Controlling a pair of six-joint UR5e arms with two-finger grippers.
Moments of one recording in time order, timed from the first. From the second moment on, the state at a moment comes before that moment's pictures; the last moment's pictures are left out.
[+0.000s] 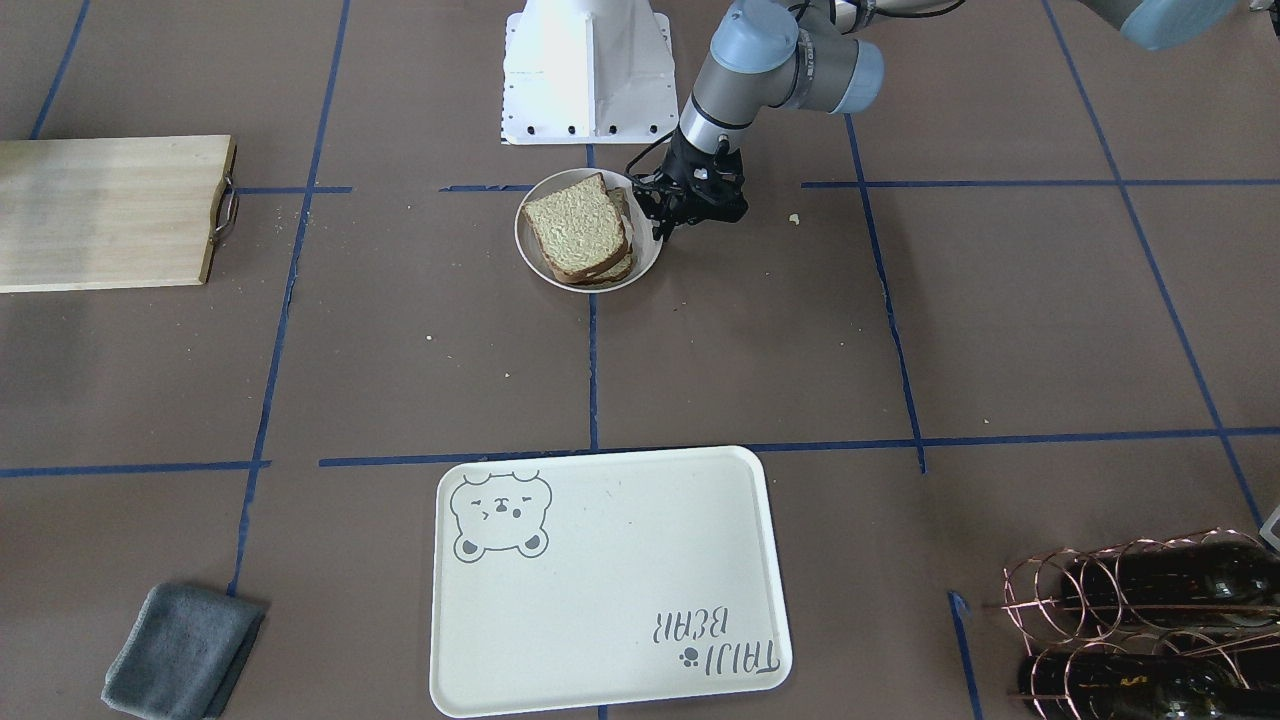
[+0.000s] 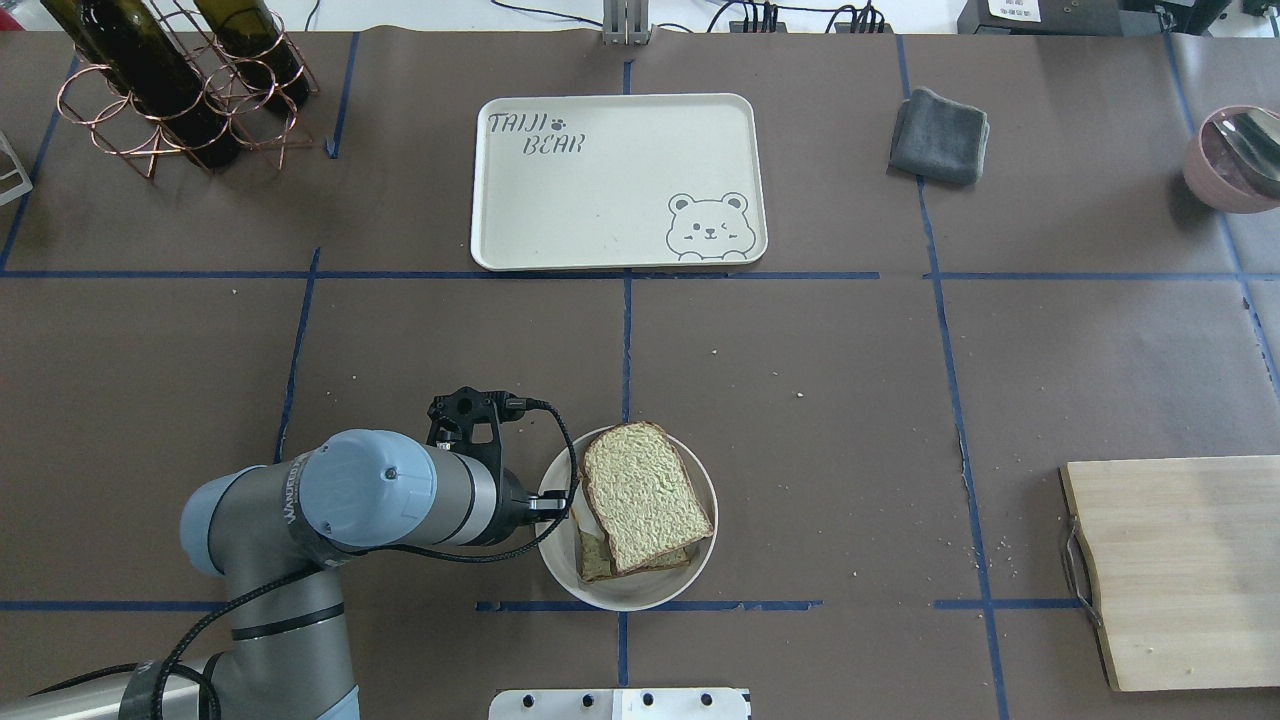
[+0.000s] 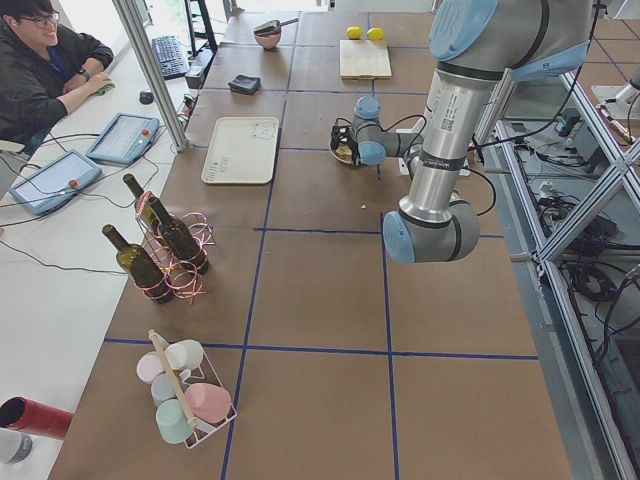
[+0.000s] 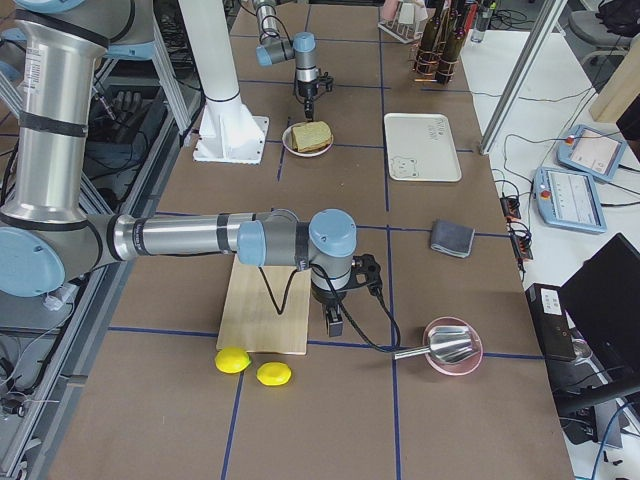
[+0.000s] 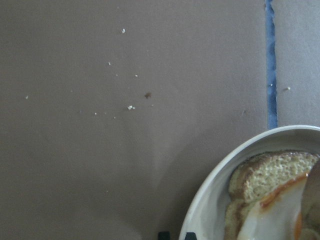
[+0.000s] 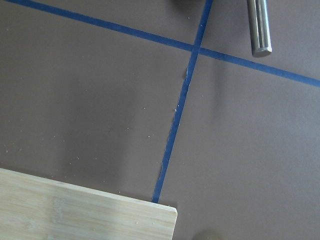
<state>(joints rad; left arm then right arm) -0.30 -2.00 -1.78 -1.98 -1.74 -1.42 1.54 -1.76 1.85 -1.64 2.30 -0.21</state>
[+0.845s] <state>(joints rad) -0.35 -2.01 -1.83 -2.01 -1.76 -1.40 1.54 -1.76 1.85 -1.64 2.30 -0.21</state>
